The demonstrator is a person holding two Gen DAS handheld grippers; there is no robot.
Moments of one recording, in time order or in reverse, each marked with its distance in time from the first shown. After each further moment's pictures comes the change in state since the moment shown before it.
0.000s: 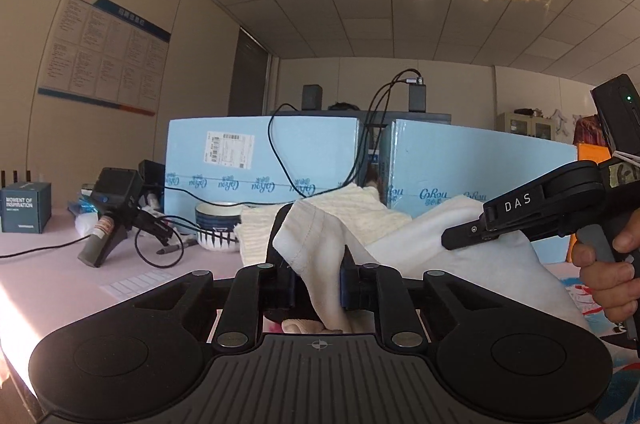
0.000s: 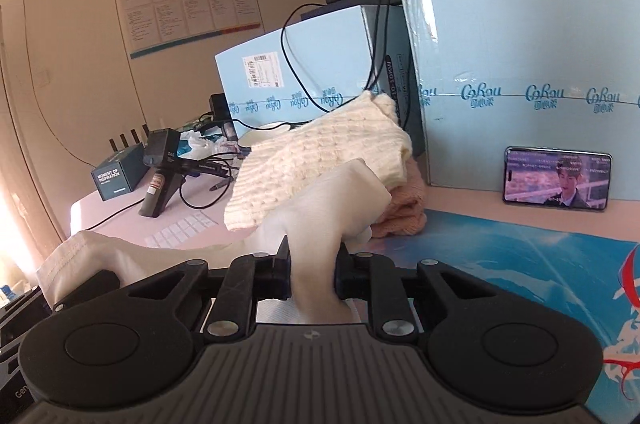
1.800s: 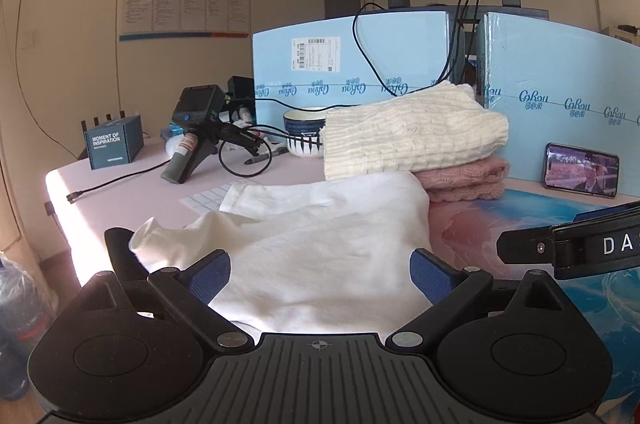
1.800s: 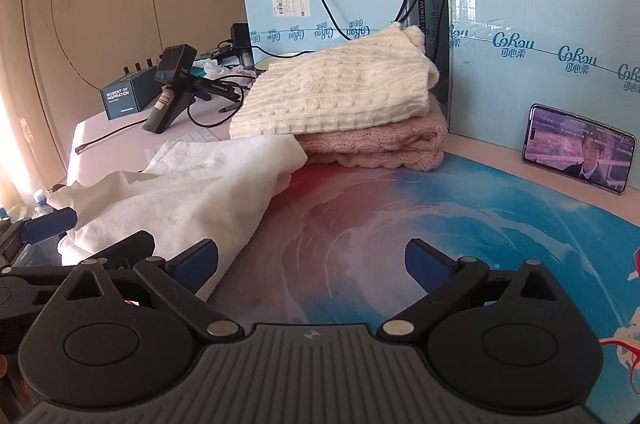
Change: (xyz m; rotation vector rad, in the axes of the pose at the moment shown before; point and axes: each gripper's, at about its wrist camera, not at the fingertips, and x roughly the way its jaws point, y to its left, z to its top) left arm 0.028 -0.051 -0.026 0.024 0.330 0.325; right arm 0.007 -0.013 -0.049 -0.120 0.153 0.002
